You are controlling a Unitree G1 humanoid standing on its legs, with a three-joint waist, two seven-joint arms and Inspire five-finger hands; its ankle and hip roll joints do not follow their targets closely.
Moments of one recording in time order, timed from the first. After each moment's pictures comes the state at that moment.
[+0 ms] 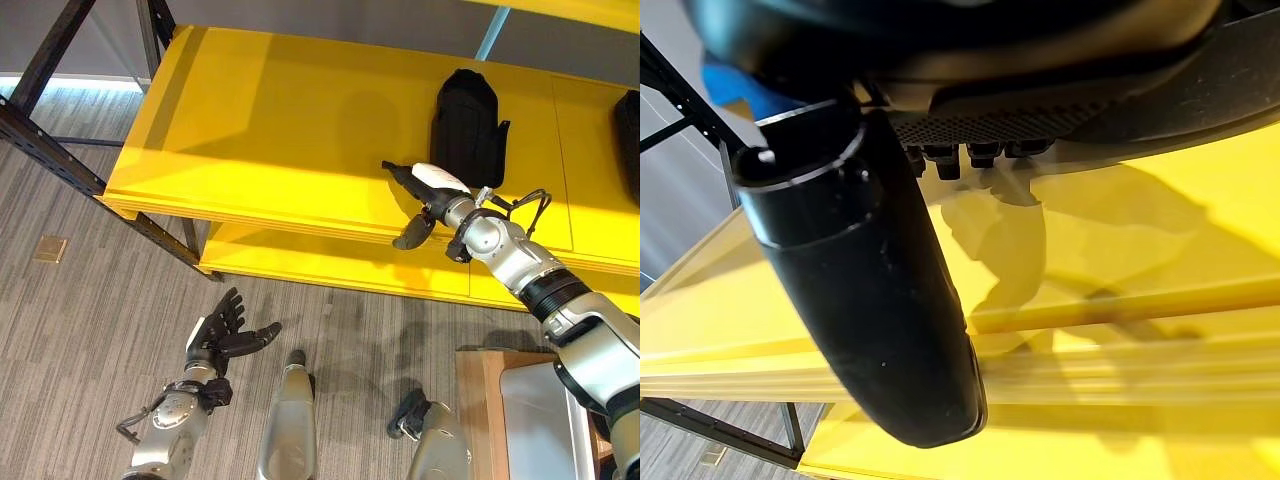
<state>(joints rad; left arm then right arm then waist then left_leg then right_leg) 0.06 0.53 -0.15 0.30 -0.66 -0.14 0.03 -1.04 -0.63 0.75 0.74 -0.12 -0.07 0.05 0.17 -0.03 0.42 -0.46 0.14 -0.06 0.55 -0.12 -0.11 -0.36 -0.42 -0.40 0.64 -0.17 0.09</state>
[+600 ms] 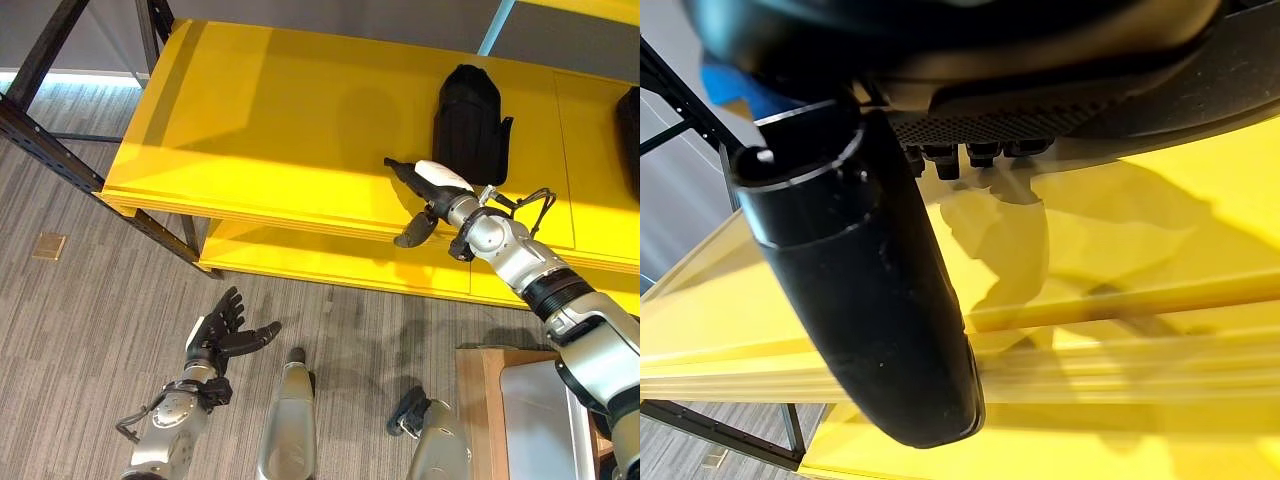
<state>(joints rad) 0.06 0.53 -0.15 0.30 -0.66 -0.14 0.03 -1.04 -0.64 0.73 0.78 -0.11 -0.09 0.04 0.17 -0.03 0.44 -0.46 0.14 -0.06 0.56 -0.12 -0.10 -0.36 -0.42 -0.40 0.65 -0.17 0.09</state>
